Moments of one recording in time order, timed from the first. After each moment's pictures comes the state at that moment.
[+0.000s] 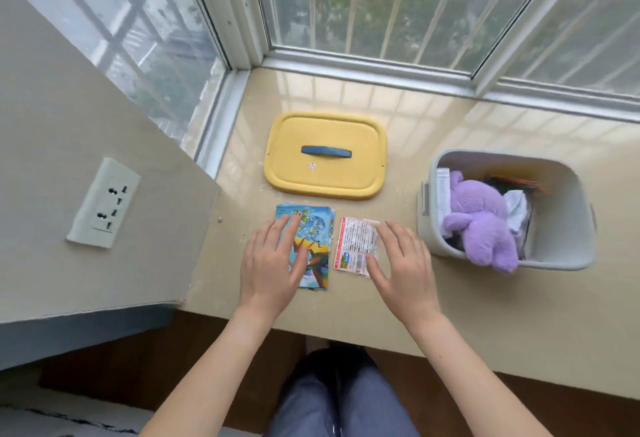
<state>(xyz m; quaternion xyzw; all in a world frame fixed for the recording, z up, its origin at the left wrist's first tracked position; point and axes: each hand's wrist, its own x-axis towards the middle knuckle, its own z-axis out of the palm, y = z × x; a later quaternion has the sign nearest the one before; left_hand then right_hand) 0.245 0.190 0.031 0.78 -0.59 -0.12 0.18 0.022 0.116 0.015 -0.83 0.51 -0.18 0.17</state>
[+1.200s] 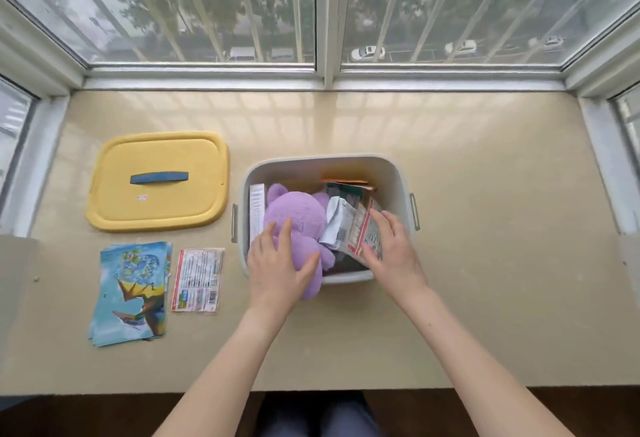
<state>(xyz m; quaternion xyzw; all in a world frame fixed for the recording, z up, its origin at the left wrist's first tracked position) -0.097 0.001 -0.018 0.80 -0.56 -0.20 0.11 -0.303 -0.054 -0.023 -0.70 0.62 -0.13 0.34</state>
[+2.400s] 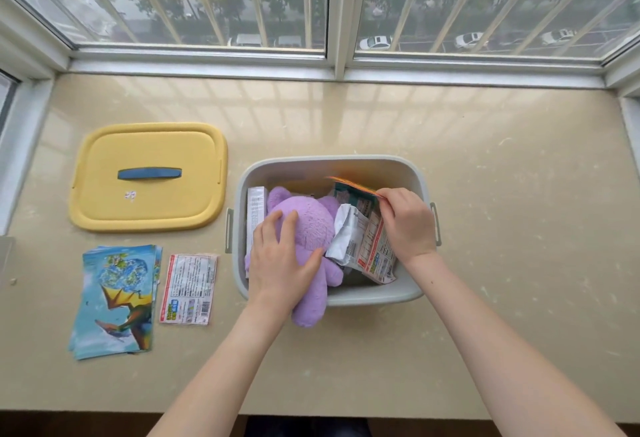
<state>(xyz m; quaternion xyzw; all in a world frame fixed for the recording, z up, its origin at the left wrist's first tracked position) -0.089 -0.034 -0.045 0.79 -0.56 -0.19 0.15 -0.291 -0.143 -0.072 -0.78 0.56 -0.24 0.12</state>
